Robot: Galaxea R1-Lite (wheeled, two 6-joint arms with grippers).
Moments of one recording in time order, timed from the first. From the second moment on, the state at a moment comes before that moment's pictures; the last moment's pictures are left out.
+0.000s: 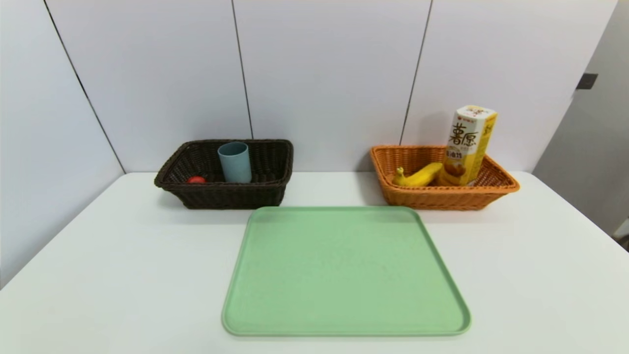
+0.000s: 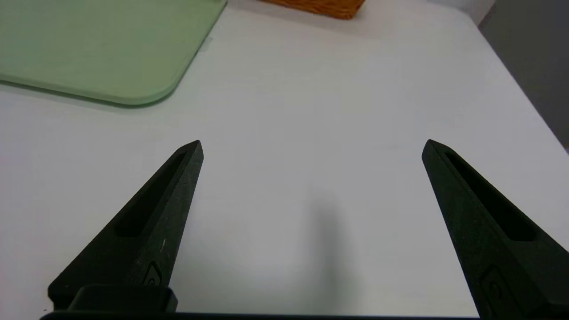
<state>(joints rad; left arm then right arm) 0.00 0.00 0.00 -0.01 0.01 -0.05 -0.01 0.11 0.00 0.00 0.06 -0.20</state>
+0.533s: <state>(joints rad) 0.00 0.00 0.00 -0.01 0.01 -0.05 0.01 0.00 0.00 0.00 0.06 -0.19</state>
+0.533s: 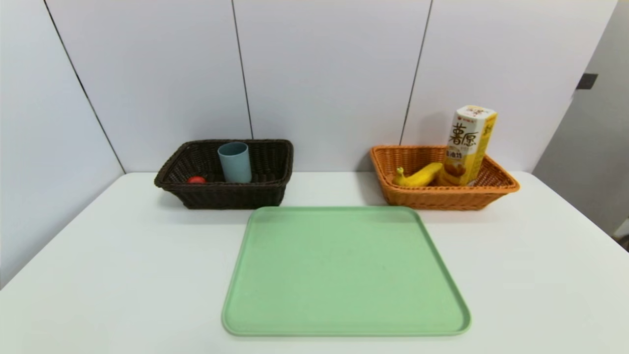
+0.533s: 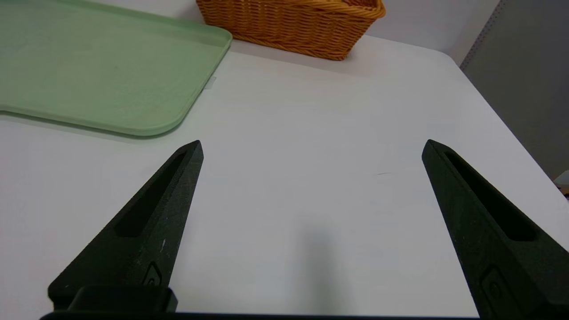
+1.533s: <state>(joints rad) 0.00 0.00 0.00 -0.01 0.01 -0.05 0.00 0.00 0.00 0.00 0.00 0.00</state>
